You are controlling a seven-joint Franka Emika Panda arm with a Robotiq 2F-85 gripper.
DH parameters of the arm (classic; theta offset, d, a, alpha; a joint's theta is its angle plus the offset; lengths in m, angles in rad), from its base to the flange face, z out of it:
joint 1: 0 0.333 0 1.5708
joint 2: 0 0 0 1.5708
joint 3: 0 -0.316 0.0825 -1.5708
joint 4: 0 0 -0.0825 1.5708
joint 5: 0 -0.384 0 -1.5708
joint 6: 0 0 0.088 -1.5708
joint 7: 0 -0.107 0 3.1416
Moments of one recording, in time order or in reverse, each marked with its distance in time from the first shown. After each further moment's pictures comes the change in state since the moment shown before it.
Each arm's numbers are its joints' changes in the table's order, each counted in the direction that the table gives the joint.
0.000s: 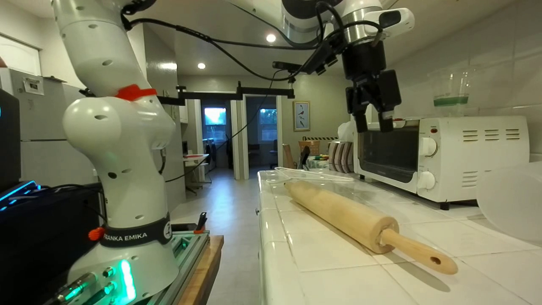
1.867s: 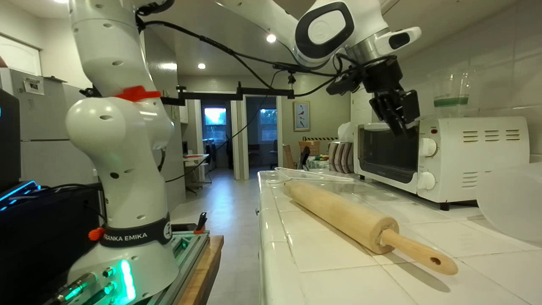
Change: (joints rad) arm 0.053 -0.127 -0.043 -0.003 -0.164 0.420 -0.013
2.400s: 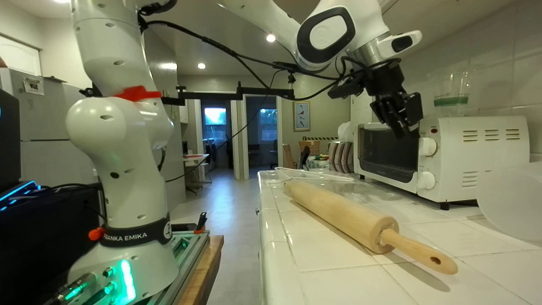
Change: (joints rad) arm 0.006 -0.024 0.001 -0.001 -0.003 0.038 0.054
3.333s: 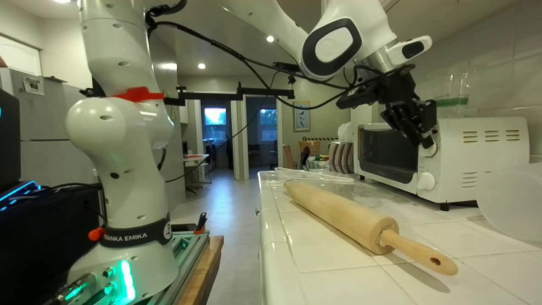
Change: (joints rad) arm -0.006 -0.063 0.014 0.000 -0.002 0.124 0.083
